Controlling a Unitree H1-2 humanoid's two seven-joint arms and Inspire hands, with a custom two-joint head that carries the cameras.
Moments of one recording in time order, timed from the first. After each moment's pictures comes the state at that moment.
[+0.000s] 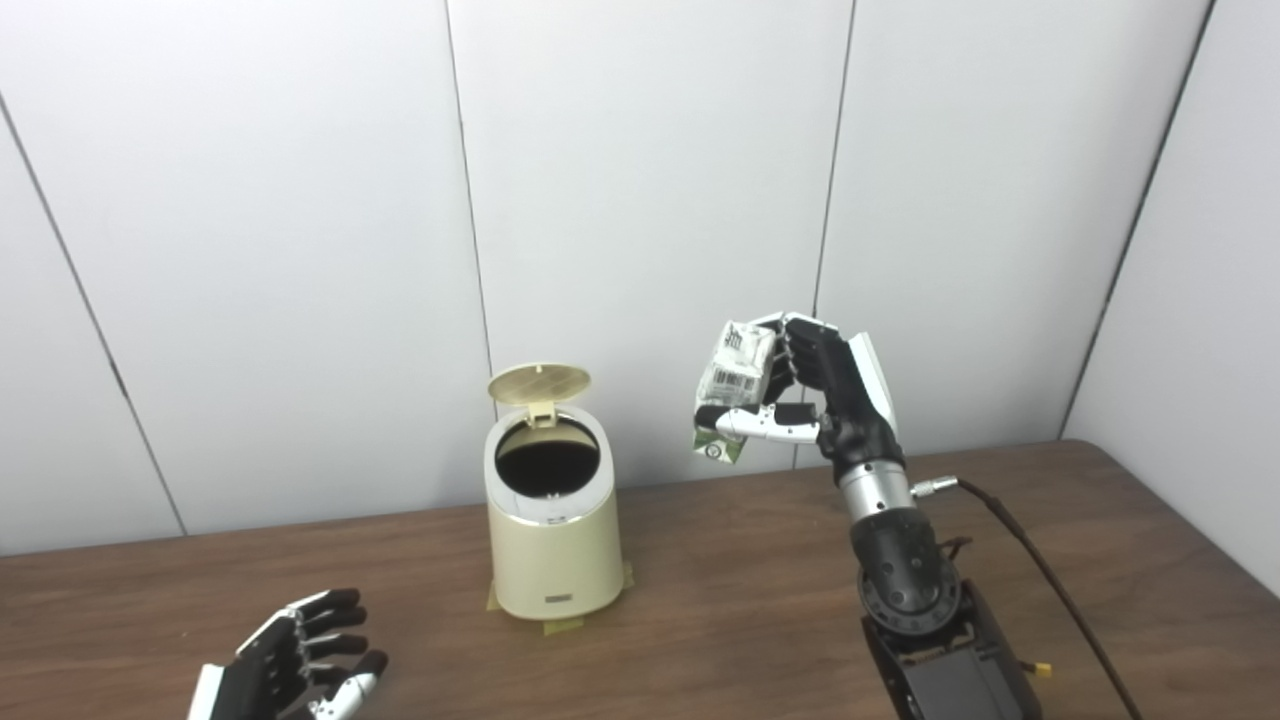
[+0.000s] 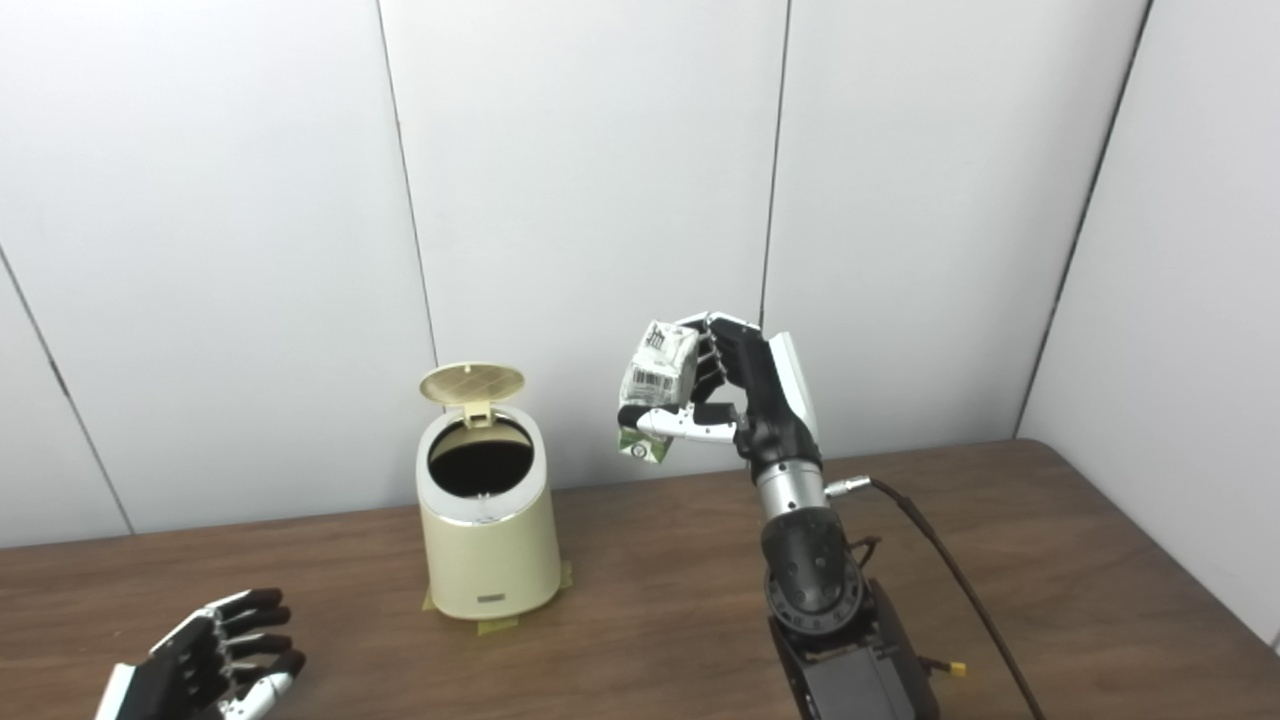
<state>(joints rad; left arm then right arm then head) -0.12 0.13 0.07 -0.01 0.06 -0.04 -0.01 -0.57 -0.16 0.00 0.03 -0.28 0.12 -0.18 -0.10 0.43</state>
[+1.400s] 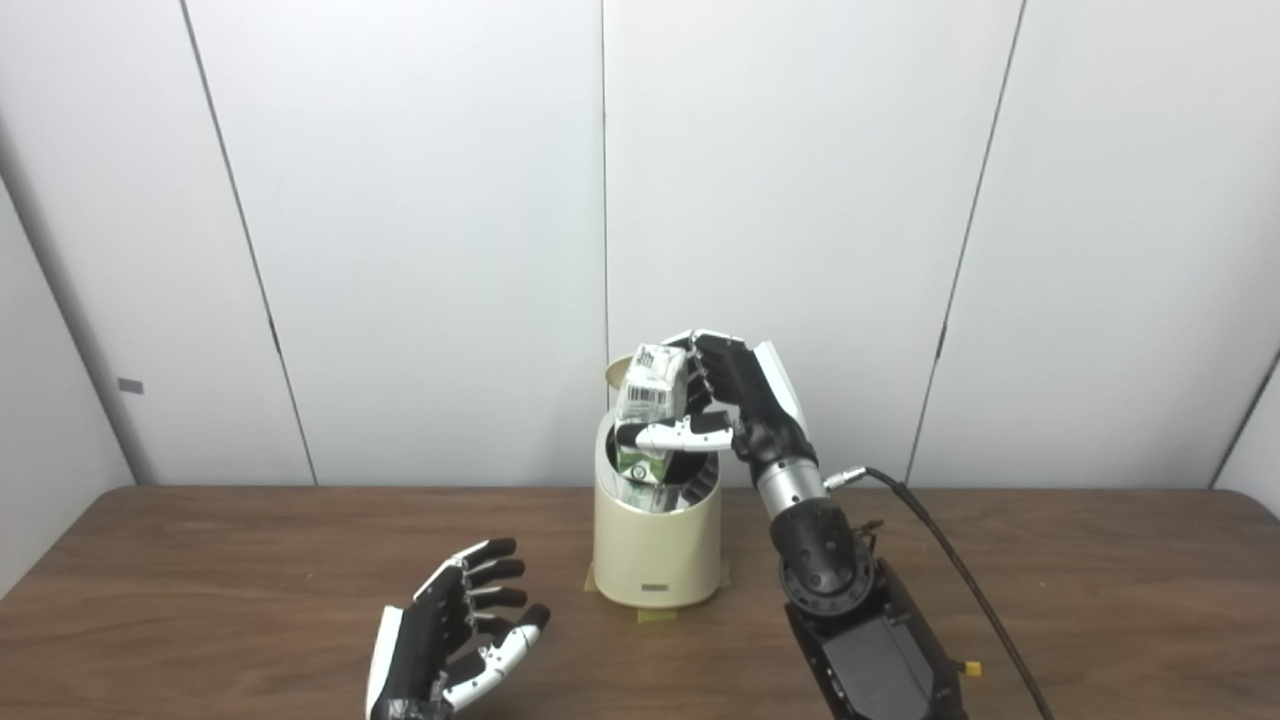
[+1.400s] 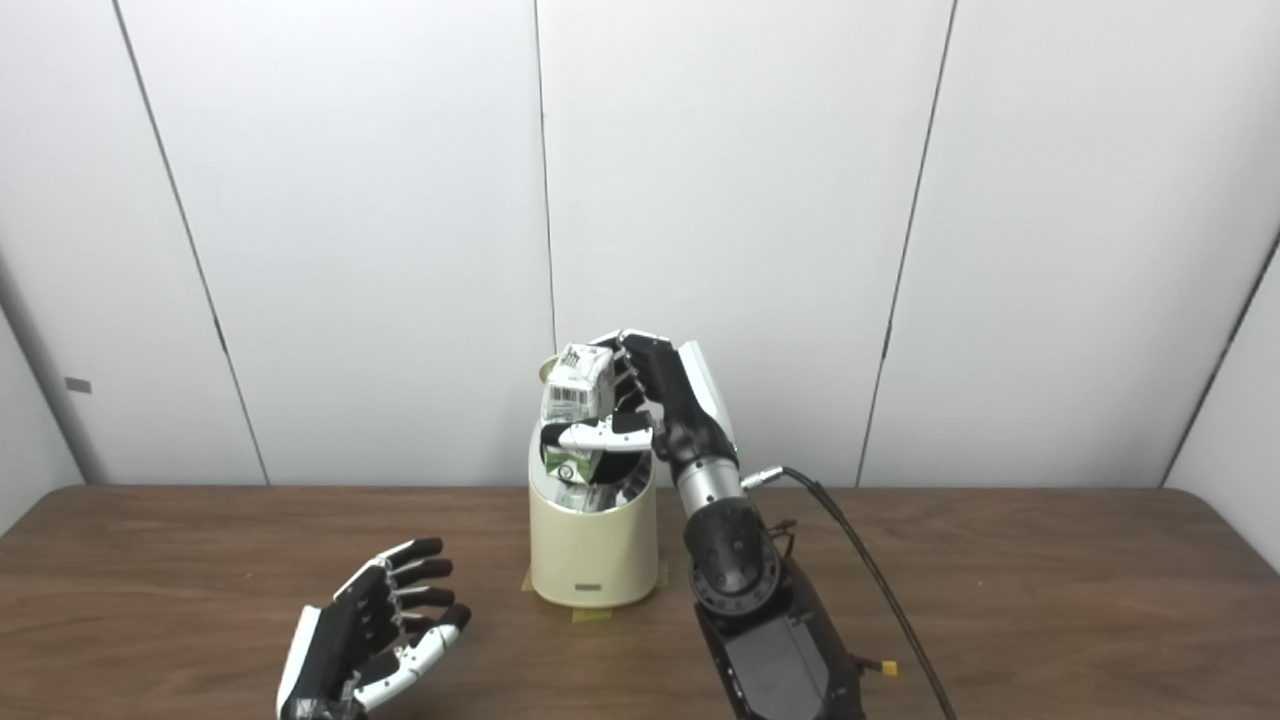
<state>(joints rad) -0.12 -0.01 0.02 -0.04 0.12 -0.02 0.07 -0.79 0.01 0.12 0.45 -0.32 -0.02 -0.17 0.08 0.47</state>
